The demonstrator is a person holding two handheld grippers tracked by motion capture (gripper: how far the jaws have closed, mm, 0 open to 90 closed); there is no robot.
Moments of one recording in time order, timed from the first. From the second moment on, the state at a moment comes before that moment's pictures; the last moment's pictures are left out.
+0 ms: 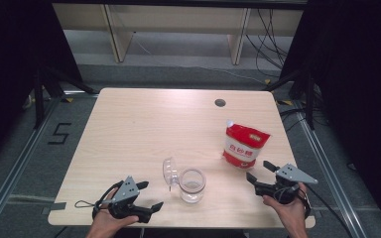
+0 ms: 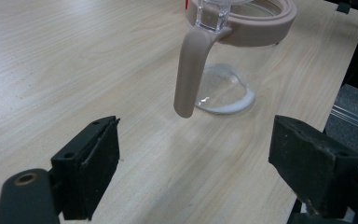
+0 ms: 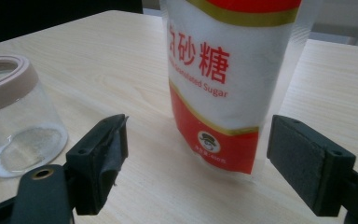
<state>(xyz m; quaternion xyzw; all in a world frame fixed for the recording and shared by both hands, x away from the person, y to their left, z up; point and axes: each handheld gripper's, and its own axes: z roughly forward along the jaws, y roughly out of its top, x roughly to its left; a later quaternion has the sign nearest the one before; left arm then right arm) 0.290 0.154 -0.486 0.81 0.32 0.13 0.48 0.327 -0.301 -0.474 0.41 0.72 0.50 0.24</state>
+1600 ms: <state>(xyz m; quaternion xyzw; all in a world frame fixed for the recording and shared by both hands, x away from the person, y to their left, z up) 0.290 0.152 -0.492 0.82 0.29 0.12 0.47 0.393 -0.300 -0.486 0.36 0.72 0.54 0.25</state>
